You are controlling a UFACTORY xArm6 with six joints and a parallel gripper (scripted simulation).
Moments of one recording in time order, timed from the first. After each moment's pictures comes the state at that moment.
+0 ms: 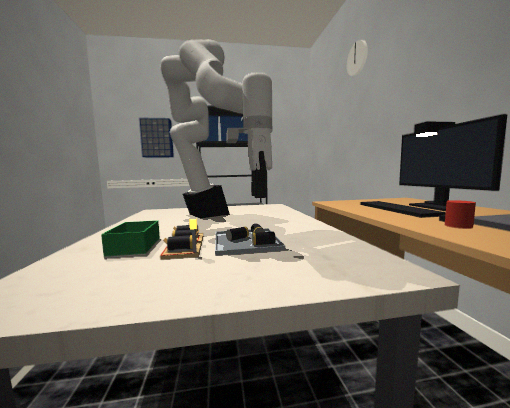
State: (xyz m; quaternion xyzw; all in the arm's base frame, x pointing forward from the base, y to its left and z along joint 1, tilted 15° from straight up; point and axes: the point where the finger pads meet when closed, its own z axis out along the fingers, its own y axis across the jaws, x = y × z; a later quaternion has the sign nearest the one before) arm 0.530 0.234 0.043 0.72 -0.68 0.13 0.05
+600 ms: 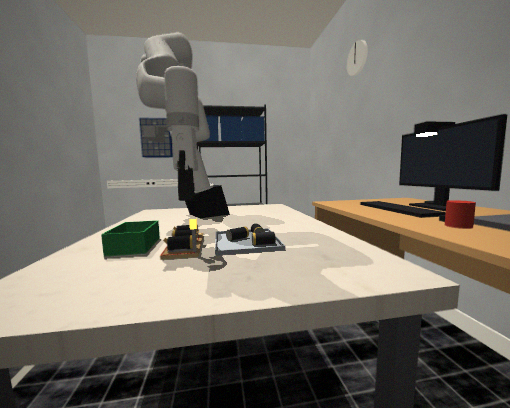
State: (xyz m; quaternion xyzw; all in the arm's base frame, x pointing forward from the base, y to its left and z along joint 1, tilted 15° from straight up) arm 0.551 0.056 0.091 0.72 -0.68 0.13 0.05
